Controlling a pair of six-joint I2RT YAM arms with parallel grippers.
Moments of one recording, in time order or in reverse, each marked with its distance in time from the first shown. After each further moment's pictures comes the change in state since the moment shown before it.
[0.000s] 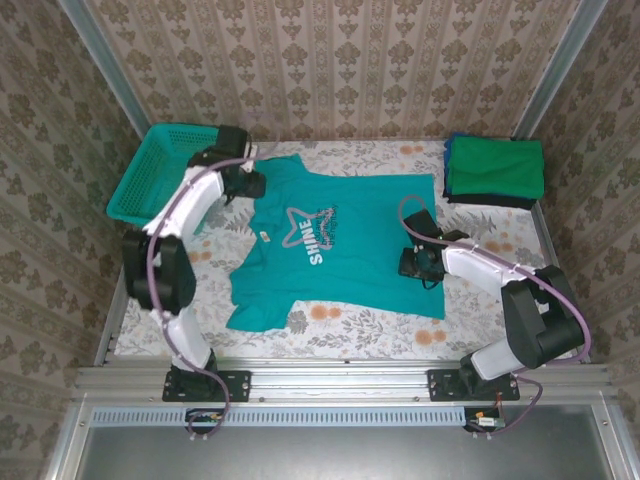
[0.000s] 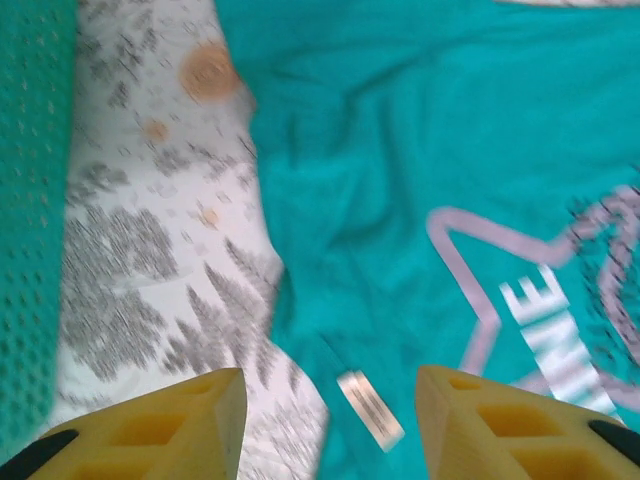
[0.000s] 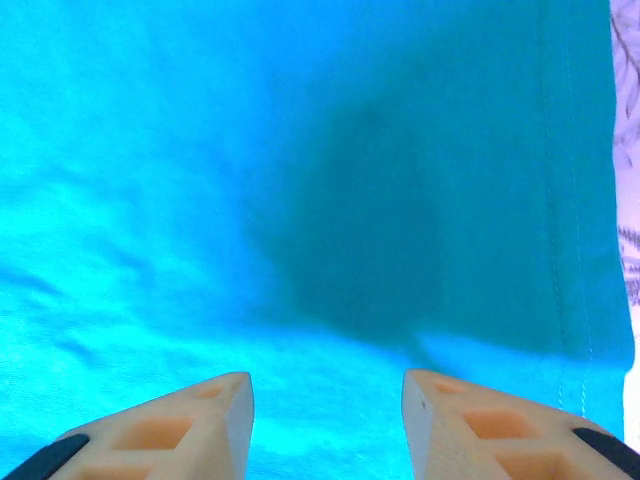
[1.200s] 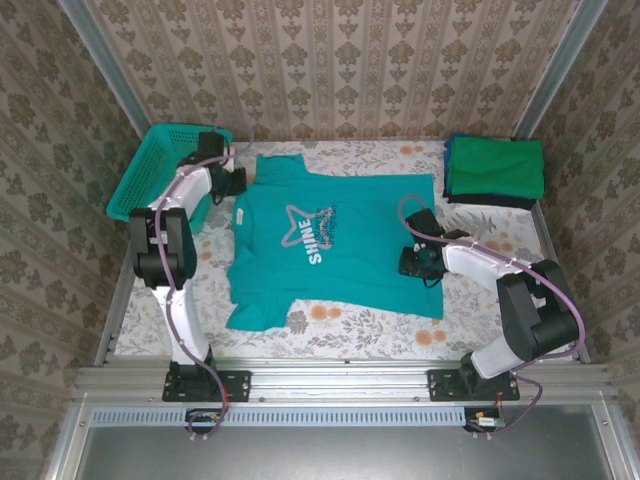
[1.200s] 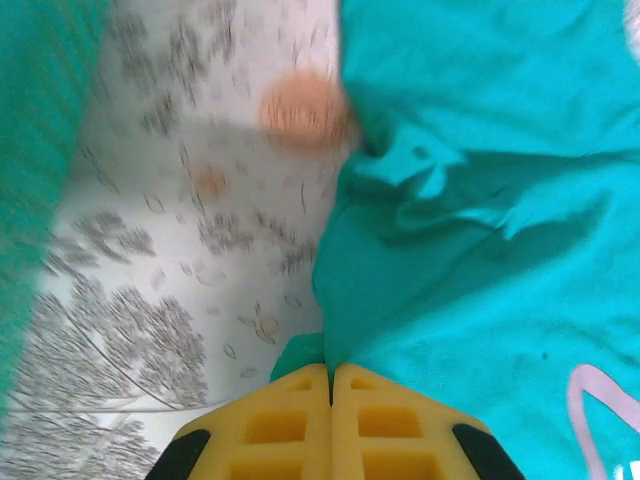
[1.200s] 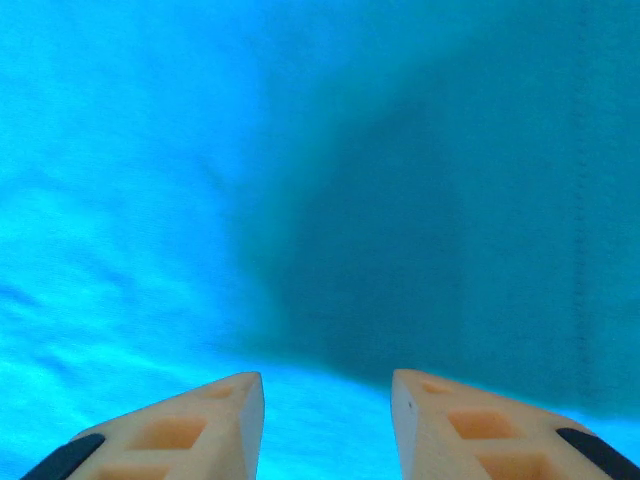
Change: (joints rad) left arm 0.201 0.332 0.219 0.121 0.169 -0.072; right arm -0.039 0.035 -0.034 0.056 -0.055 -0.050
